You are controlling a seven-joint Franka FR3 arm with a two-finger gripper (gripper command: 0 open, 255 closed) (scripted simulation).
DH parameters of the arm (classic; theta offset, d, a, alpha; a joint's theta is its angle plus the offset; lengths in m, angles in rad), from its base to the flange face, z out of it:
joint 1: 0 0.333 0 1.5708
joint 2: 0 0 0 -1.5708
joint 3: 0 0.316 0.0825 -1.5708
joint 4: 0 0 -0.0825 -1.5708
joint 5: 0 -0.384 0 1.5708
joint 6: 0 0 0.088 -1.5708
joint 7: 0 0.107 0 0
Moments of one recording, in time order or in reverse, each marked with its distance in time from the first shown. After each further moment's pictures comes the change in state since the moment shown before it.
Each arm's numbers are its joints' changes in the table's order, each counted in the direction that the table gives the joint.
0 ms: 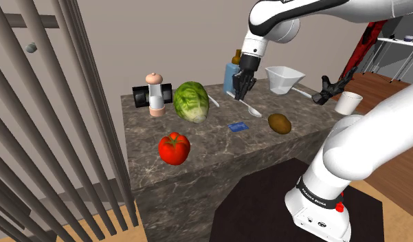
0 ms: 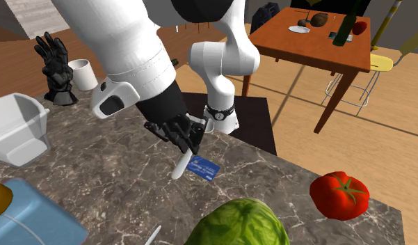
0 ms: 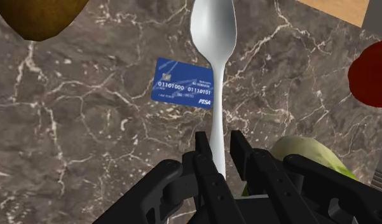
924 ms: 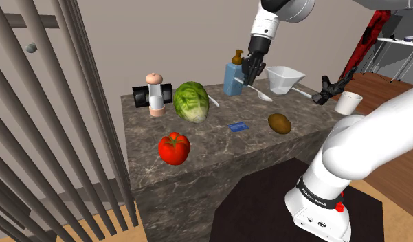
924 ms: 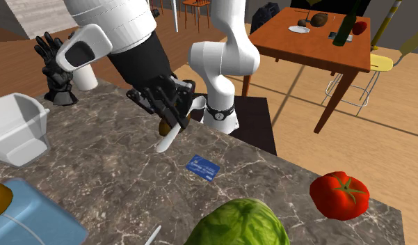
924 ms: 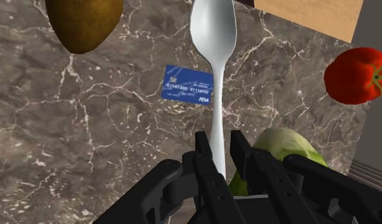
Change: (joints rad) arm -0.021 0.044 -0.026 -0.131 0.031 0.178 -0.001
